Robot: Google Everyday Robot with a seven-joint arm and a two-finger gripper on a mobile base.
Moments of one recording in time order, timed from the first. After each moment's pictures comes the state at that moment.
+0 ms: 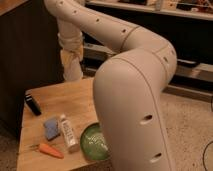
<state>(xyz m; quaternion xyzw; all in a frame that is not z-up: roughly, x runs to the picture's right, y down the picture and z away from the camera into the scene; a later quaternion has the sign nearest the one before) -0.166 -0.143 0.656 -0.30 0.05 0.32 0.90</state>
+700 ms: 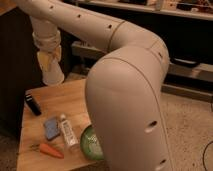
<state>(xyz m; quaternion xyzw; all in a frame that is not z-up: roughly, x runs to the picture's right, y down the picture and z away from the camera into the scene) -0.236 -0.120 0.612 -0.31 -0.03 0.23 0.92</state>
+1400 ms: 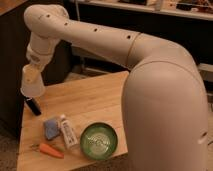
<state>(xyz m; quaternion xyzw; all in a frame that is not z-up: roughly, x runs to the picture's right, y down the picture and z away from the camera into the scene) -0.302 -0.075 0.599 -0.33 -0.22 0.17 0.90</state>
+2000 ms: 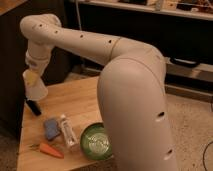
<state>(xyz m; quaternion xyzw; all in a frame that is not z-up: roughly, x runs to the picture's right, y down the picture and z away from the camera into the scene) -0.321 -0.063 0.654 -0.34 -0.18 0.18 0.90</state>
